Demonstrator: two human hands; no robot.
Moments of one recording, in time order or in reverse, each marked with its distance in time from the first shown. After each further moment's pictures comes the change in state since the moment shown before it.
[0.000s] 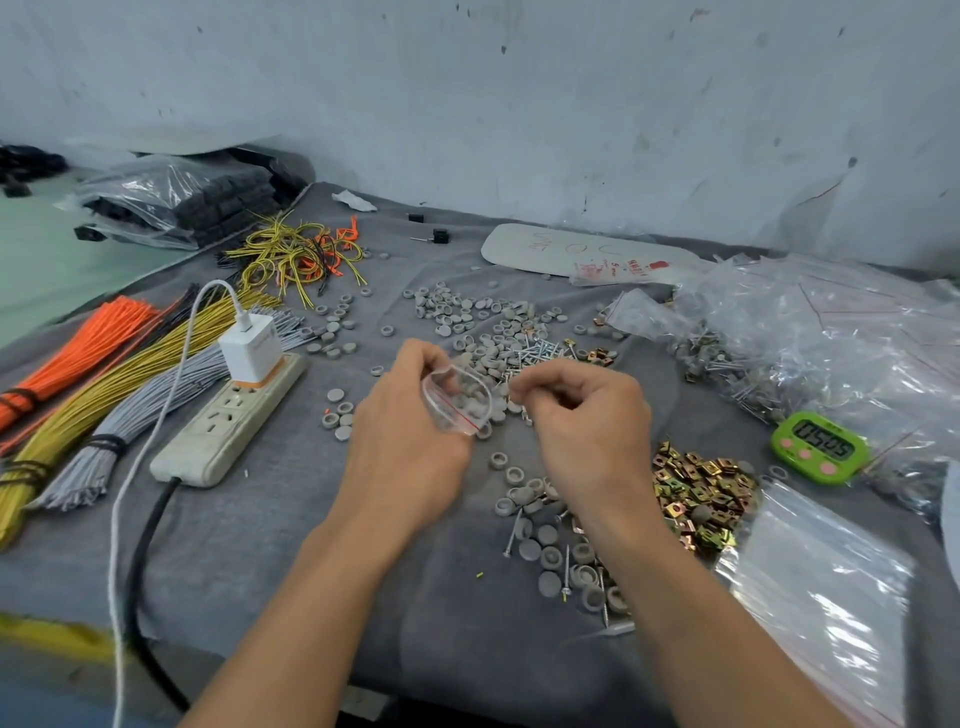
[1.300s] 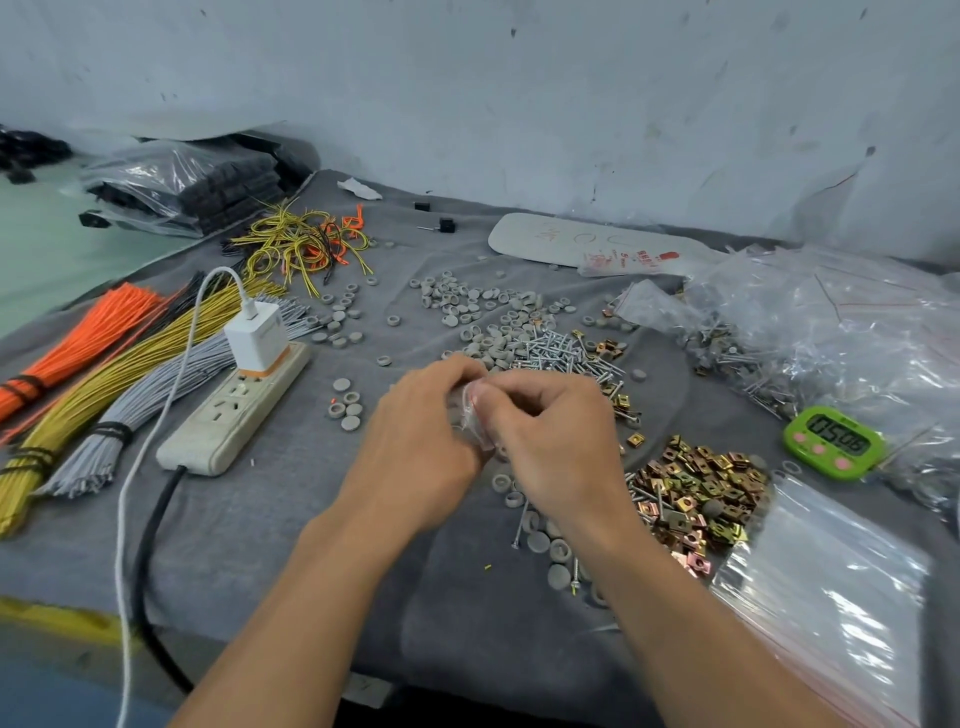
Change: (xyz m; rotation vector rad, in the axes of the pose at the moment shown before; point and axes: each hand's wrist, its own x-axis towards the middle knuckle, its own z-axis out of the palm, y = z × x) left_hand 0.004 -0.011 0.001 0.097 -0.106 0.147; right_hand -0.011 -0.003 0.020 0.139 -0.169 -0.045
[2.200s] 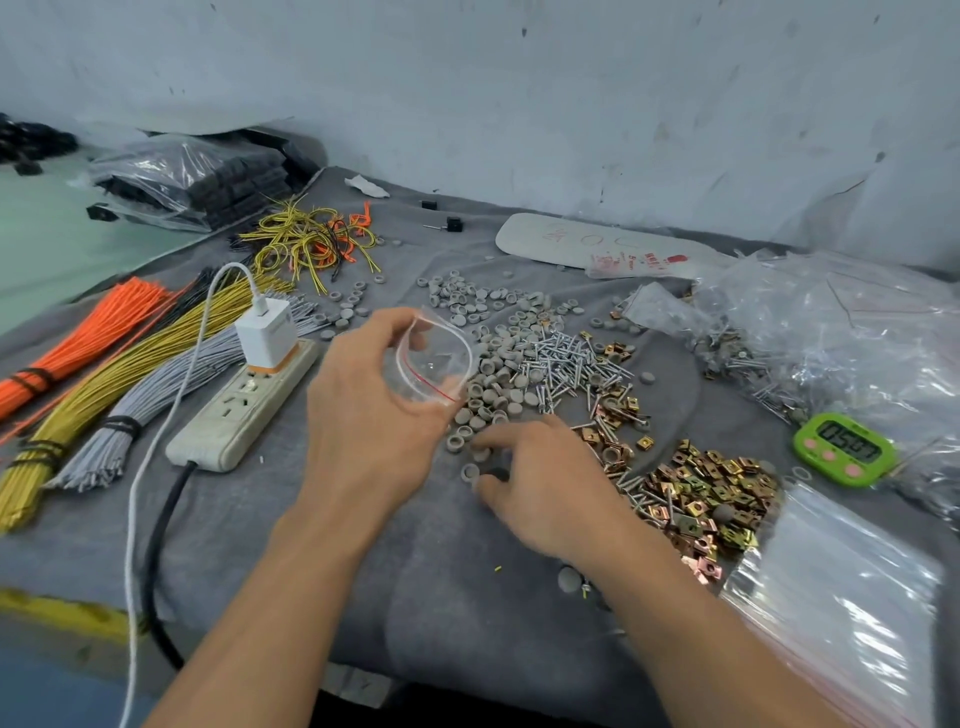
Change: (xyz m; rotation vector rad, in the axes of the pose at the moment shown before) left_hand 0.000 -0.009 -0.029 -0.027 0.337 -0.047; right_hand -0.007 0.016 0.002 -0.769 -0.428 0.018
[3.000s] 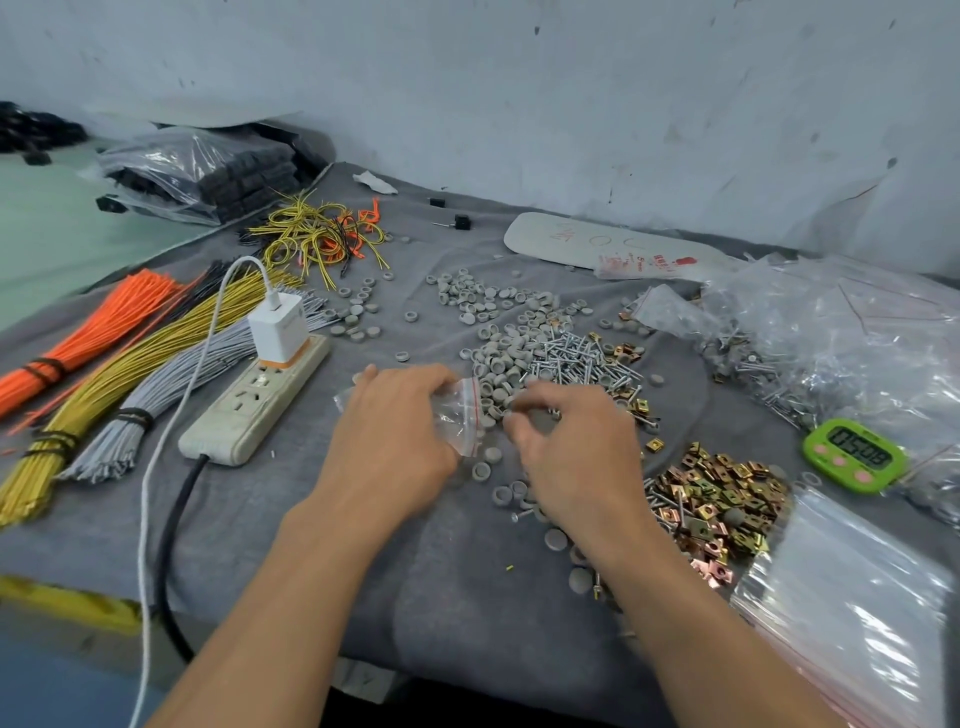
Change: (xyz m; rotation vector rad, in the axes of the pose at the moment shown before) left_hand 0.000 -0.016 0.008 0.304 -0.305 0.056; right_hand 0.003 -0.005 -0.007 0.203 0.377 0.186
